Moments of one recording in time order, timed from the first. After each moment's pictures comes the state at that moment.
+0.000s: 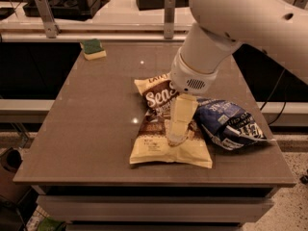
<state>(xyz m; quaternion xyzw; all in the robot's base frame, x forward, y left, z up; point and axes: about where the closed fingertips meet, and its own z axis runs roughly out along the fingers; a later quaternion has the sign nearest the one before) 0.498 -0.049 0.874 -0.69 0.71 0.05 0.15</state>
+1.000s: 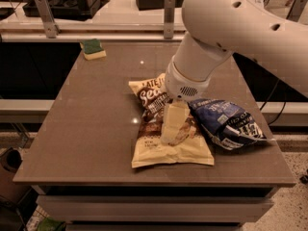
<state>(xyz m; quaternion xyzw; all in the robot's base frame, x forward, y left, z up) 0.495 -0.035 0.856 -0.69 0.70 0.07 0.15</state>
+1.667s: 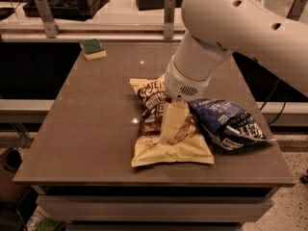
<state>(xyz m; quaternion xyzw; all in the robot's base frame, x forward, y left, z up) 0.494 -0.035 0.858 -0.69 0.70 0.07 0.15</state>
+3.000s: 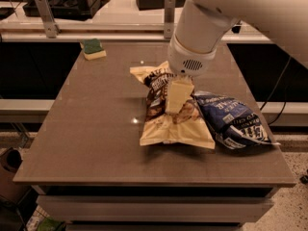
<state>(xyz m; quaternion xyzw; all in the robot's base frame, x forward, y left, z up) 0.513 -0.048 0.909 -0.68 0.71 0.02 0.14</state>
